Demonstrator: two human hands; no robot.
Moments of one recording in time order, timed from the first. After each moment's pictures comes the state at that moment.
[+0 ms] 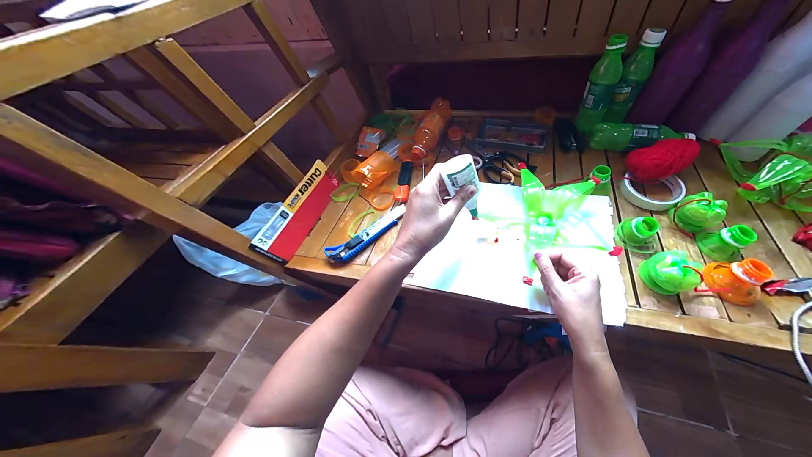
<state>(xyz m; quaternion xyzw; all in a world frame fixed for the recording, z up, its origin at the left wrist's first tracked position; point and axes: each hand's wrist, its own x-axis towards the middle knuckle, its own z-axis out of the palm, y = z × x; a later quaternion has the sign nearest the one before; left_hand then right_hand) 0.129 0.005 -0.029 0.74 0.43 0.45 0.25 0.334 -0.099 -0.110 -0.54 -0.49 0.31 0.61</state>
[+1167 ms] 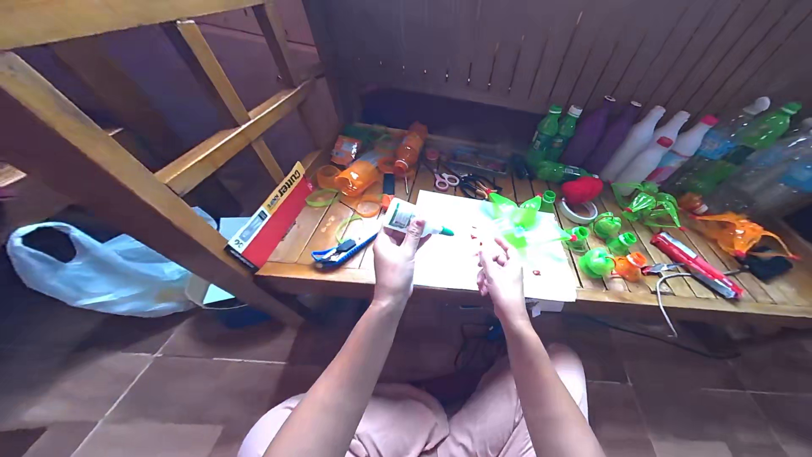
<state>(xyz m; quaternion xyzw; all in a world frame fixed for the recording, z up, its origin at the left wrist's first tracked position) 0.093 -0.049 -0.063 0.40 0.34 0.69 0.50 0.242 -0.101 -0.074 -0.56 -0.38 0.40 0.62</state>
